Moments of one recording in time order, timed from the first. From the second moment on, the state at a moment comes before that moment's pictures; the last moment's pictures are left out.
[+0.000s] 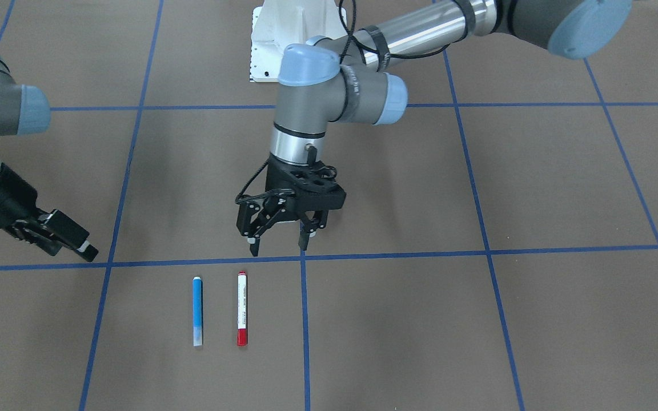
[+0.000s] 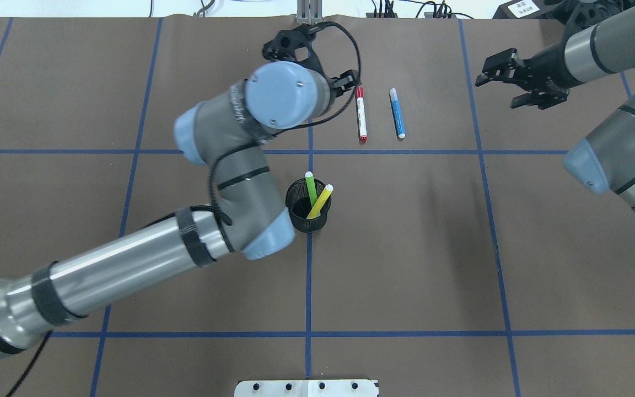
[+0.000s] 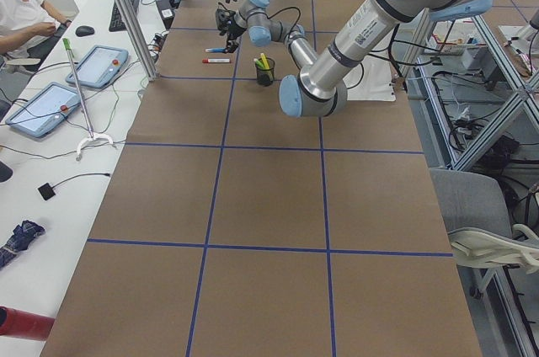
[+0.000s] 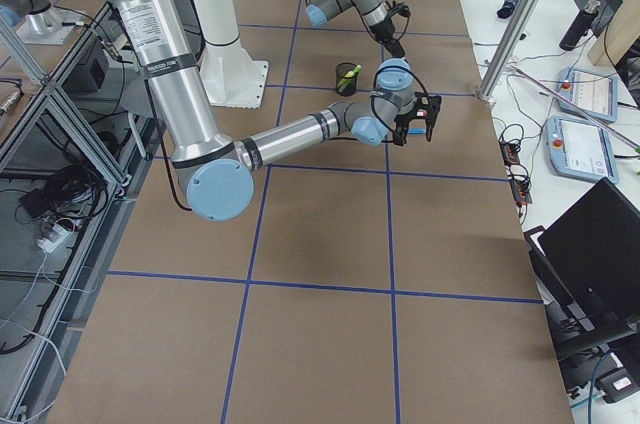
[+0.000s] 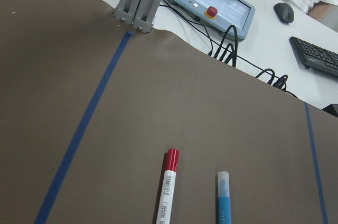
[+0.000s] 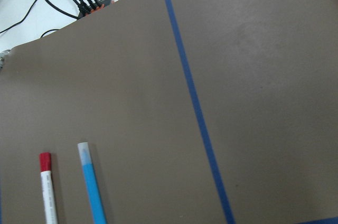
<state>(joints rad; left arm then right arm) -0.63 -2.48 -1.37 -2.02 -1.54 -1.53 1.02 -1.21 1.59 -0.90 2.19 1.41</state>
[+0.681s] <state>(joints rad) -0.97 -2.09 -1.62 -2.00 -2.08 -1.20 0.72 -0.94 1.64 -1.15 2.08 1.65</state>
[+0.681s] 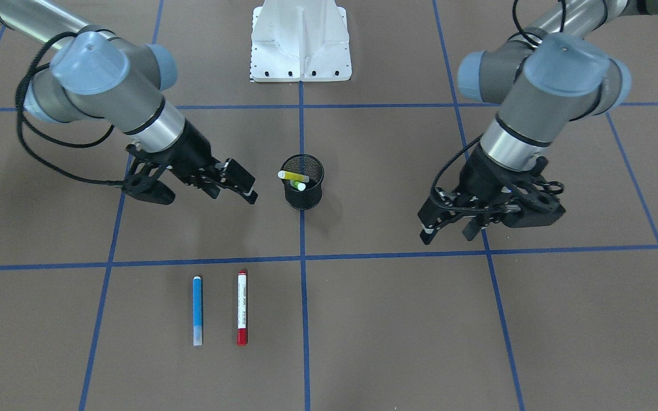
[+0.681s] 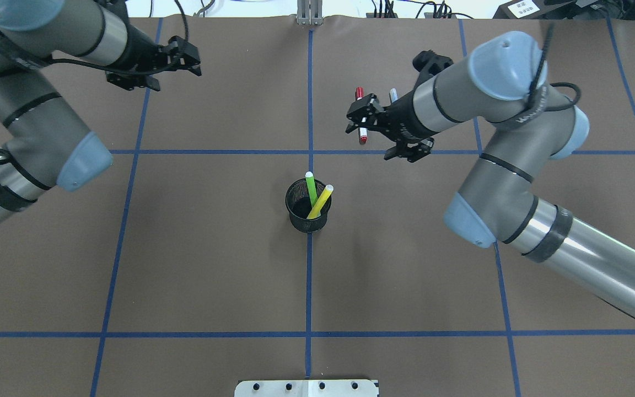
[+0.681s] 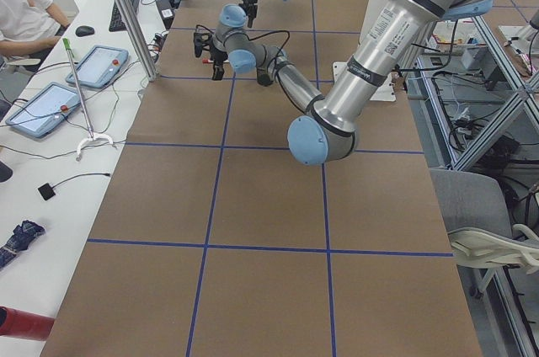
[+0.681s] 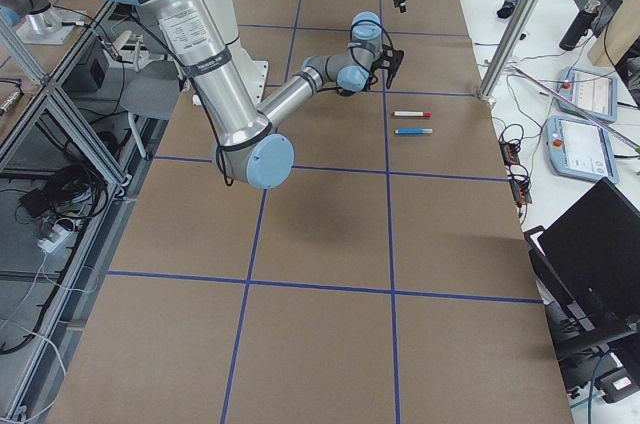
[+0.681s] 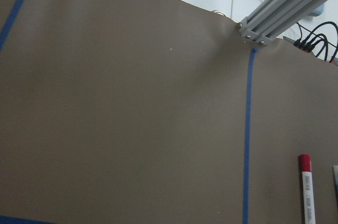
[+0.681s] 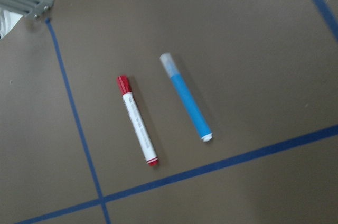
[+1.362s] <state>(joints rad) -1.20 -1.85 -1.63 -2.01 -2.34 -0.82 0.64 -0.51 1.31 -1.66 2.07 1.53</state>
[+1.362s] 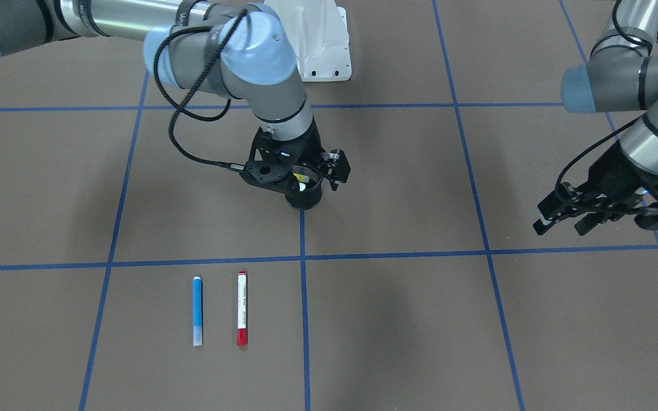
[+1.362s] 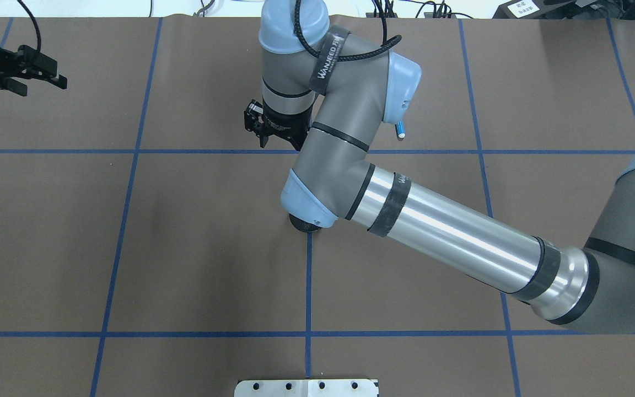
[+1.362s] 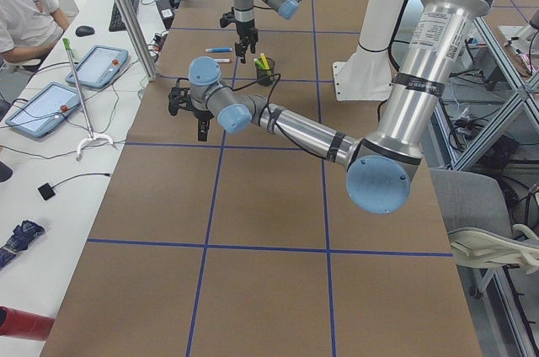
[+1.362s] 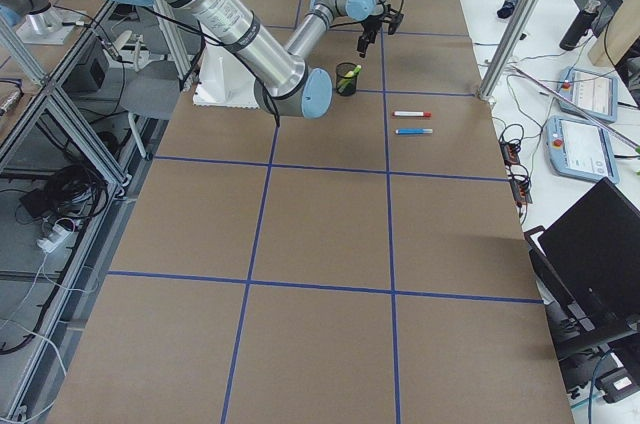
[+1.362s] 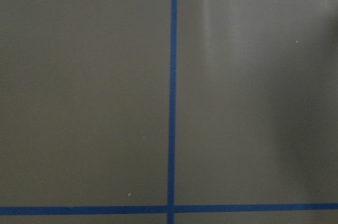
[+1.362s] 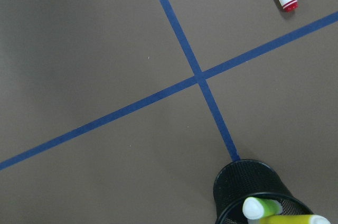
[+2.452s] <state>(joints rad) -1.22 -1.81 -1.65 -2.01 -2.35 -0.80 0.63 -0.43 1.17 -1.90 2.11 1.19</state>
